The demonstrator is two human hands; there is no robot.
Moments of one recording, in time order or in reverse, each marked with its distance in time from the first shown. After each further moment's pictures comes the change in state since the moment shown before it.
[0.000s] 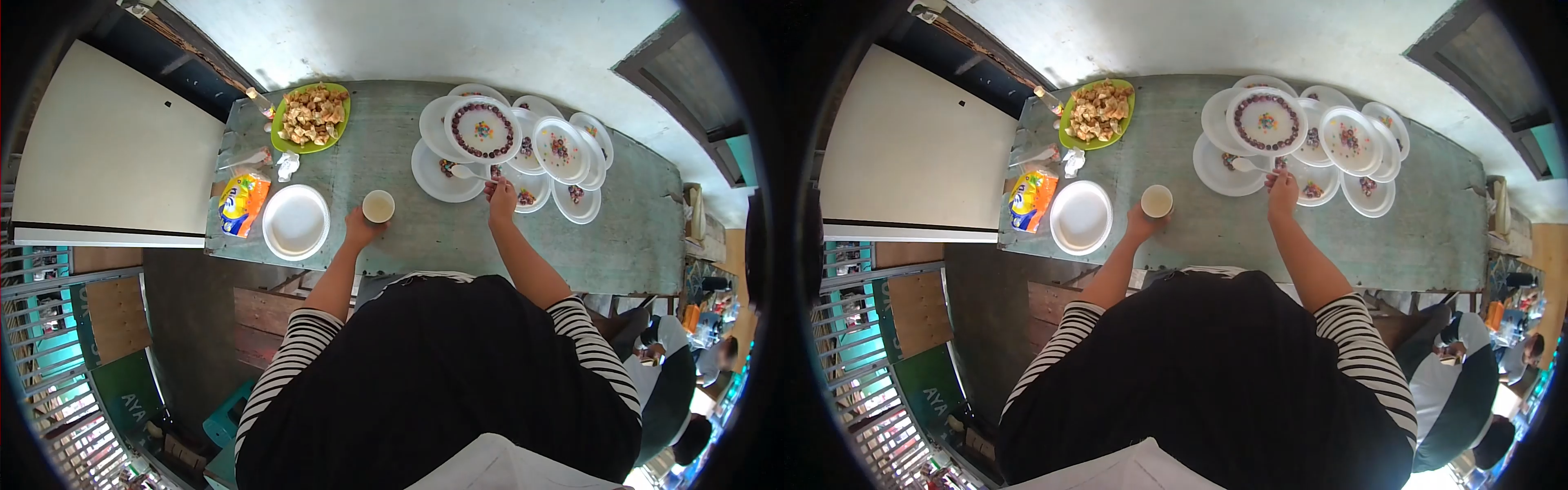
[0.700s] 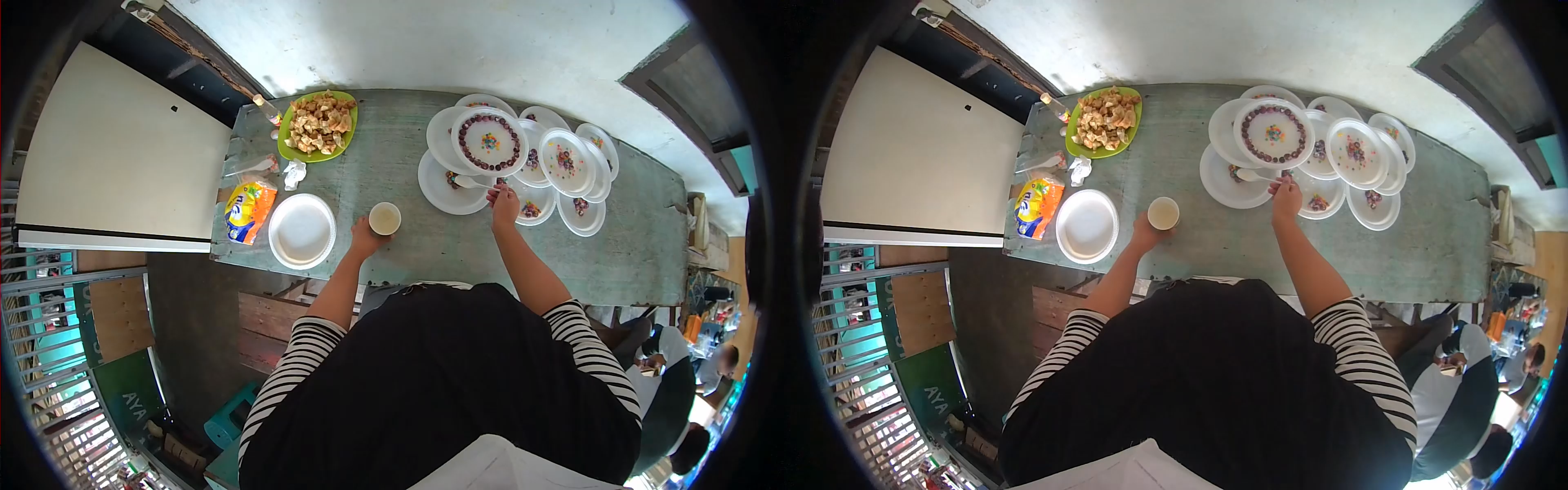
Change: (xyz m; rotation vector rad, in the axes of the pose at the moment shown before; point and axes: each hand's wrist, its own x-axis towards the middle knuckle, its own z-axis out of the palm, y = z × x) left_hand 0.009 -0.019 0.004 0.137 -0.148 -0.067; right_hand 0.021 0.008 0.011 -0.047 0.035 -0.007
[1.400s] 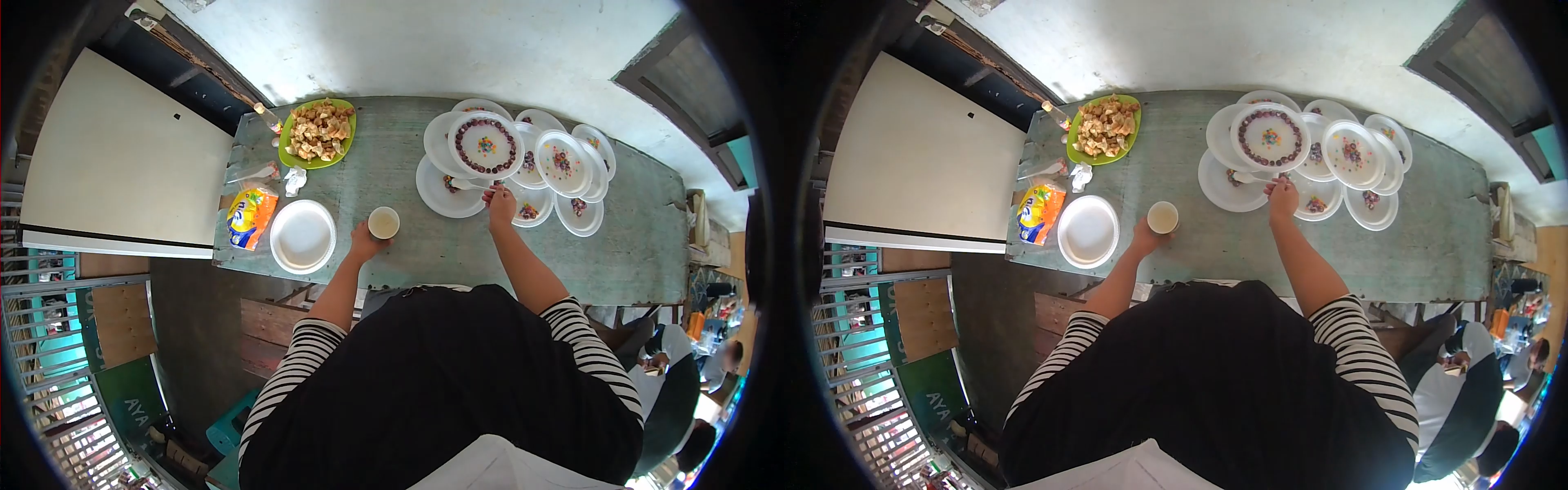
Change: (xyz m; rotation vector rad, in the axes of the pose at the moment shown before) left_hand 0.001 -0.003 -0.001 -0.063 -0.021 -0.001; right_hand 0.003 -0.004 0.003 0.022 -0.005 0.000
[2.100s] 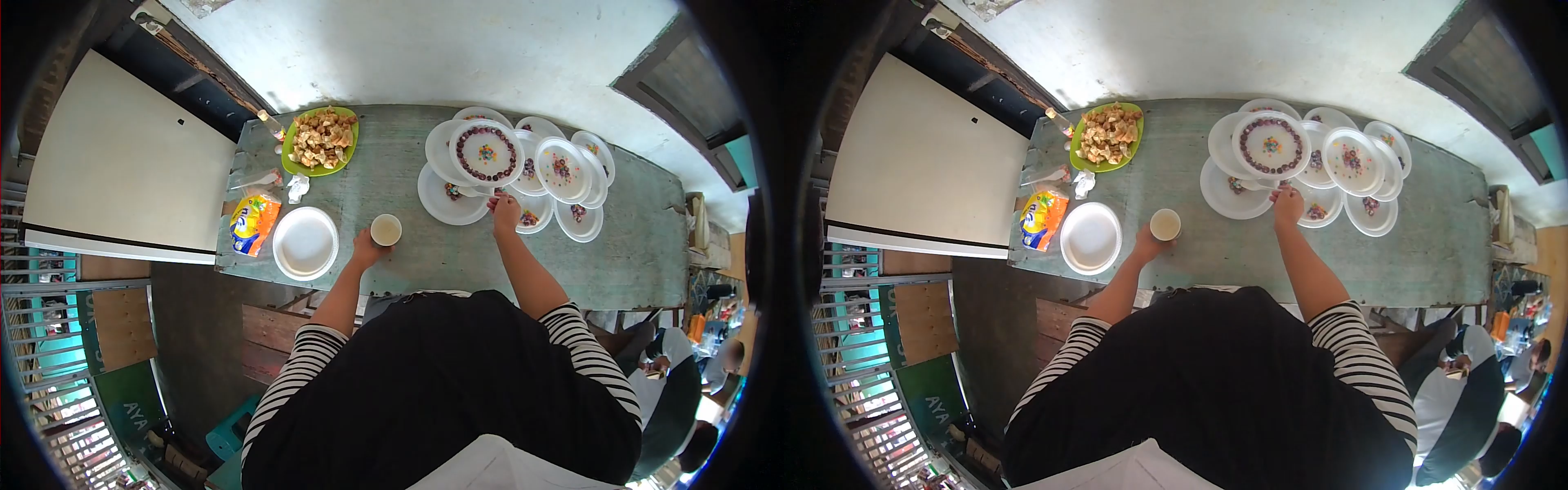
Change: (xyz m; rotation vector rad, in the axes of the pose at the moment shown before) left_hand 0.001 -0.003 0.000 -0.024 -0.011 -0.009; right_hand 0.008 -0.002 -0.006 -0.073 0.028 -0.017
